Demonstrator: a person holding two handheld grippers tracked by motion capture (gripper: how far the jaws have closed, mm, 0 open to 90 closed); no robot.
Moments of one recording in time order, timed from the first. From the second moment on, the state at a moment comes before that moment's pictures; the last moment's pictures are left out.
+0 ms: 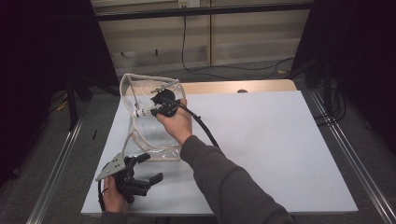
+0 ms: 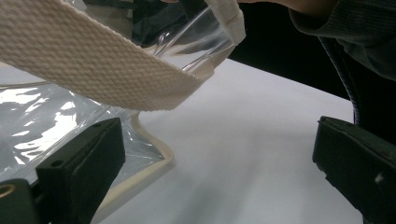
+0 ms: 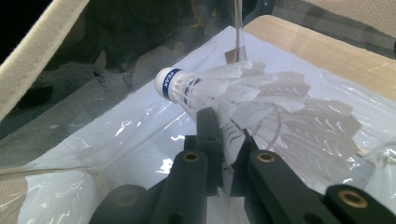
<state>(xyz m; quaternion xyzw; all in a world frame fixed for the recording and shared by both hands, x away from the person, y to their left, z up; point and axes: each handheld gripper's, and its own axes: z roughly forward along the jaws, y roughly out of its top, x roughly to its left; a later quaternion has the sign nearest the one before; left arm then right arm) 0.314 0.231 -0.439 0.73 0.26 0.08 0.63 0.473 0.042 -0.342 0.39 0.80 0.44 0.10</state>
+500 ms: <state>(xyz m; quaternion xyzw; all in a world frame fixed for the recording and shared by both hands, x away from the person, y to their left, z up) 0.314 0.231 -0.439 0.73 0.26 0.08 0.63 0.477 0.044 -0.350 0.39 0.81 0.42 0.11</state>
